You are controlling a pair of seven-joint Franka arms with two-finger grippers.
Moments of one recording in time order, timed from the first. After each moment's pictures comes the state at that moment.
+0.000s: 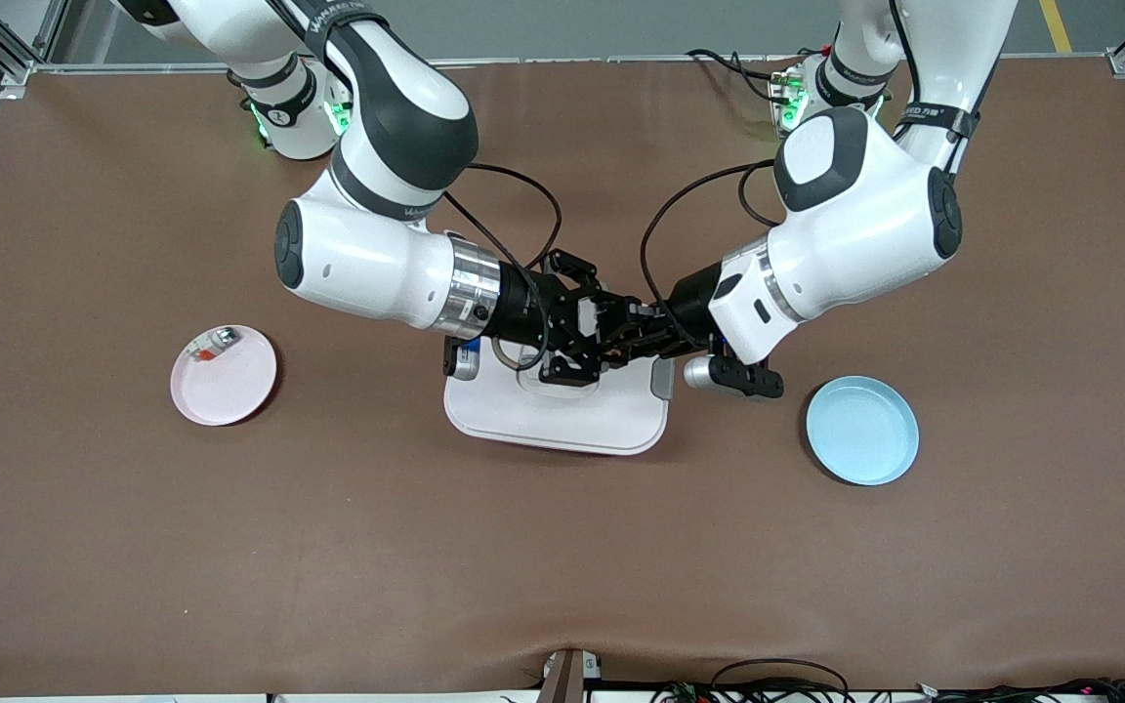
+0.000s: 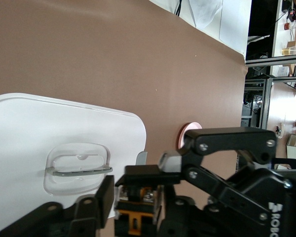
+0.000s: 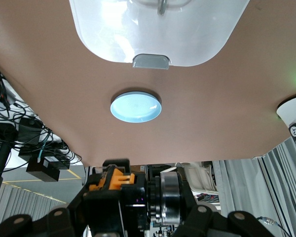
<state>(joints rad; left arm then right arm) -0.29 0.37 -0.26 -1.53 -0.72 2.24 -0.23 0.53 0.58 0.11 -1.23 0.87 2.20 1.80</state>
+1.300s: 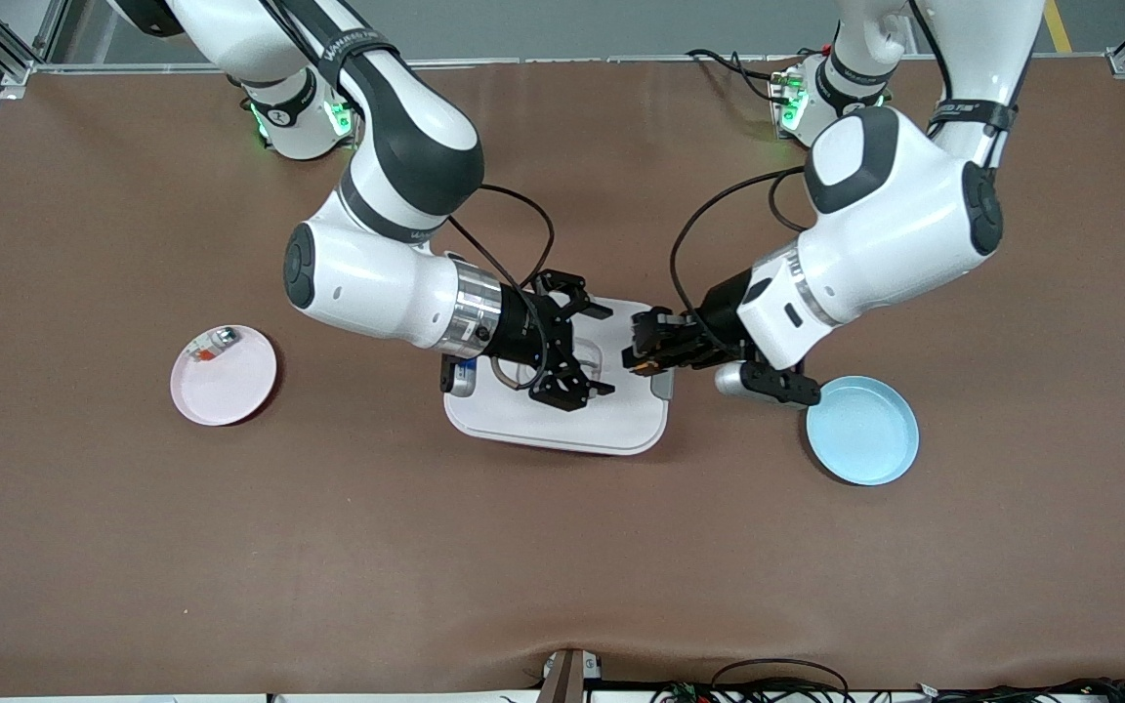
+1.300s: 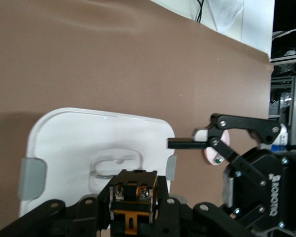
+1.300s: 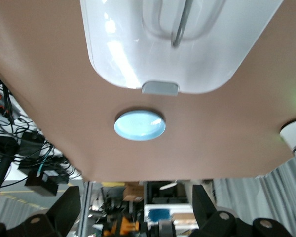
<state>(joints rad) -0.23 0.34 -0.25 -1.52 -0.58 2.15 -0.22 0.52 0.61 0.08 -1.21 0.80 2.15 1.77</state>
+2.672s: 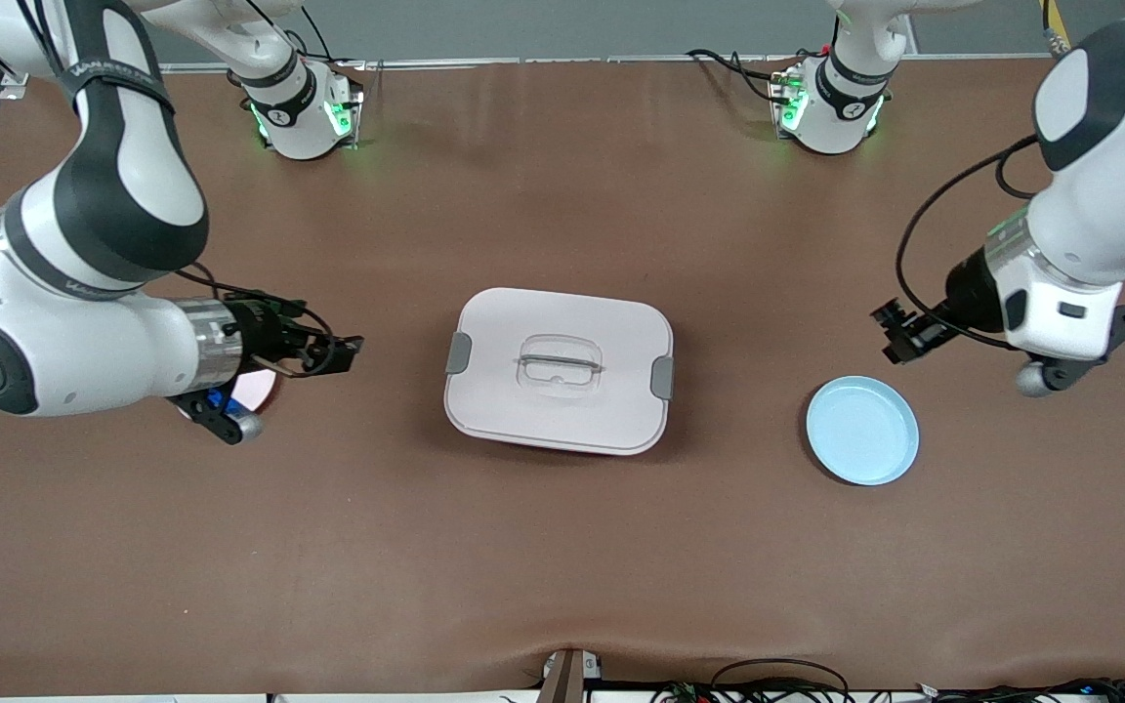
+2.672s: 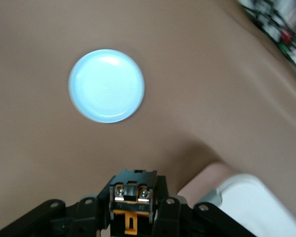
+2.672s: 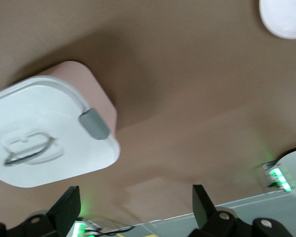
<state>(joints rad) 0.05 0.20 -0.24 -1.53 -0.06 1.75 -0.95 0.14 0.55 0.07 -1.13 0.36 1.27 0.72</state>
